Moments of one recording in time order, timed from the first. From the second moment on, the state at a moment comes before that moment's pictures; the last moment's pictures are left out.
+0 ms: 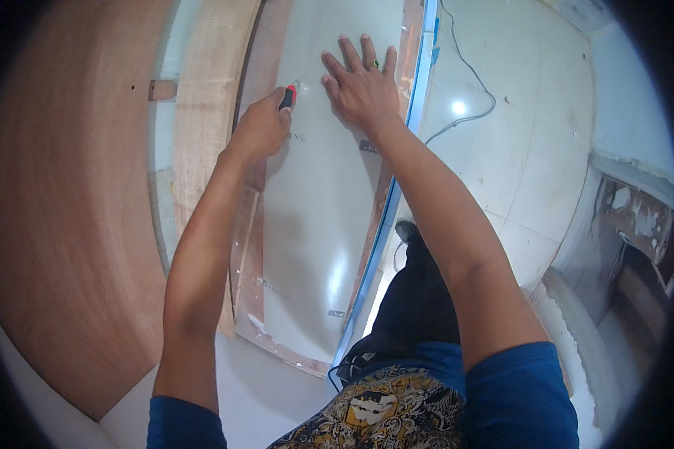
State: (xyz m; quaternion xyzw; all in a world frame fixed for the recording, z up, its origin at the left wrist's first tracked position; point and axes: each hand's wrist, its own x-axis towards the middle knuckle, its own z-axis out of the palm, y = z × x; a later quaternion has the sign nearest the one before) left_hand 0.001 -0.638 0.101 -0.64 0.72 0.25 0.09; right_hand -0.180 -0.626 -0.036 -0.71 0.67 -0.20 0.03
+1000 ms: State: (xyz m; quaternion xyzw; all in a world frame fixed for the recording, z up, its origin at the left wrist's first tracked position) left_hand 0.008 -0.617 0.119 -0.64 0.69 0.29 0.14; right_hand -0.169 -0.563 -0.019 -0.73 0.66 -0.14 0.09
